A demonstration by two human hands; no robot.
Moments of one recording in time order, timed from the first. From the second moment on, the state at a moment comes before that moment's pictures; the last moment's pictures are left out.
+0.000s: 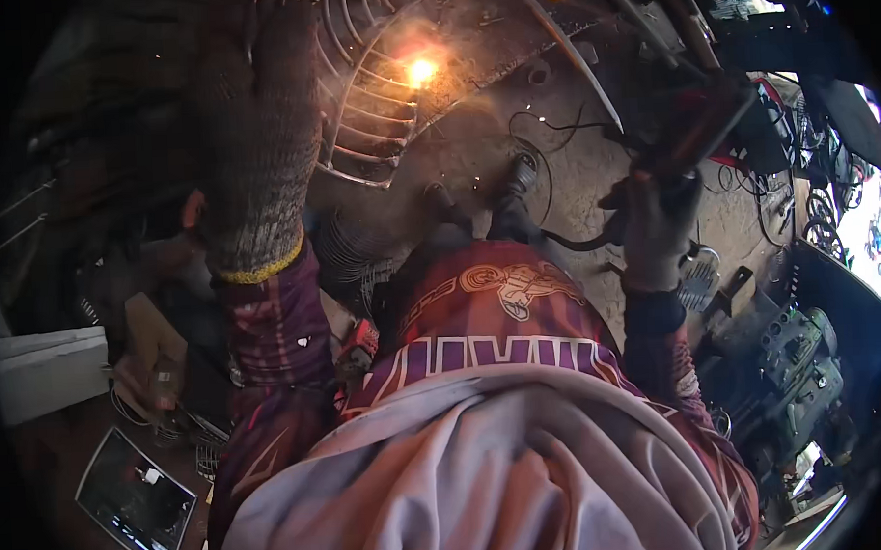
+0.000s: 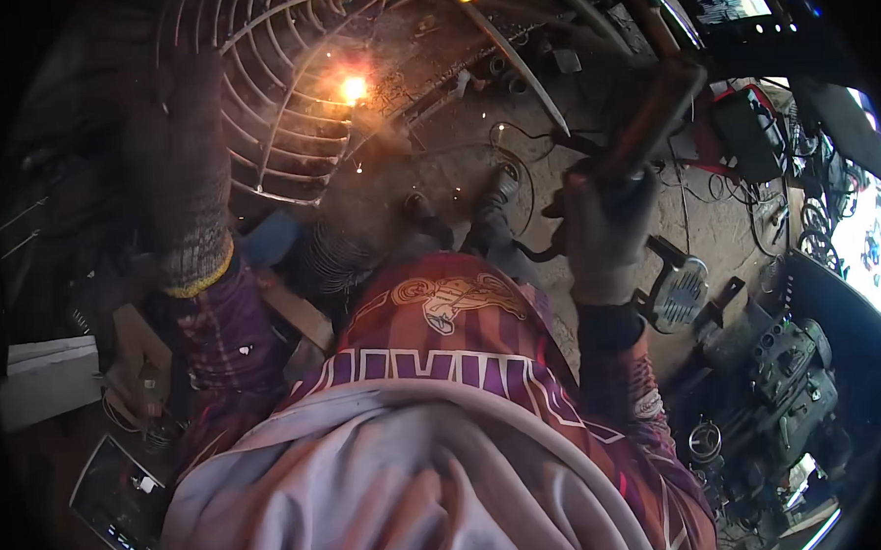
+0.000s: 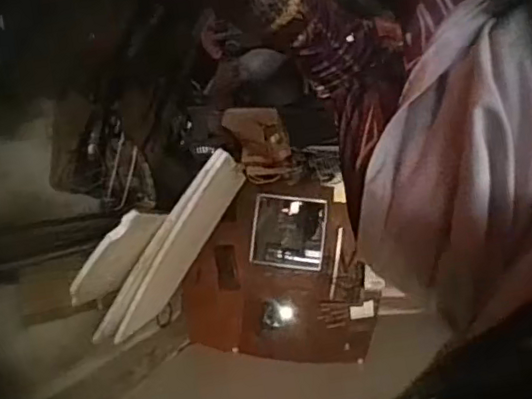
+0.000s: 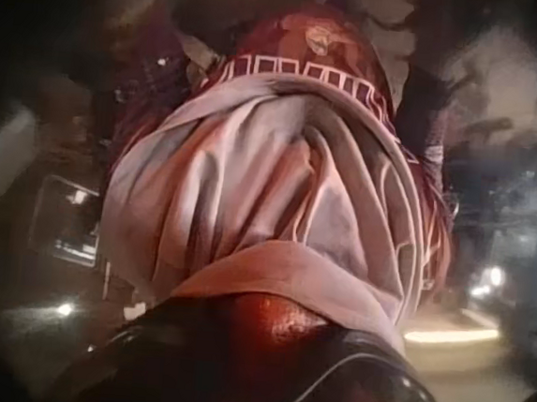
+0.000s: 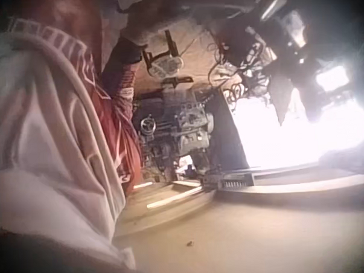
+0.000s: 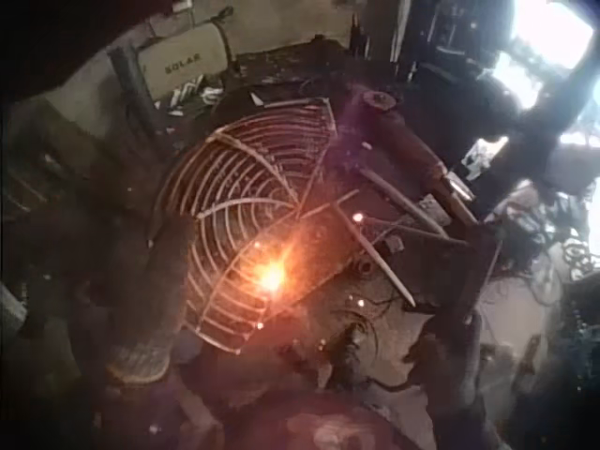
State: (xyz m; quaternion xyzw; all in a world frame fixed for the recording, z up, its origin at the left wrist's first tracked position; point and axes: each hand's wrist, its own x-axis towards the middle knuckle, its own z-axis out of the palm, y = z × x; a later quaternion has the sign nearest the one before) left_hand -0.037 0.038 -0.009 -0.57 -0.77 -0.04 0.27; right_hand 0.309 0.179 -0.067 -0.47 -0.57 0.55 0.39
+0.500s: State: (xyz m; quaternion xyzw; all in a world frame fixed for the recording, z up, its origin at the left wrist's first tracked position) left_hand -0.006 0.069 0.014 -0.41 -0.78 -0.48 -0.04; right_hand 0.466 0.361 -0.011 -0.49 -0.56 0.43 0.52
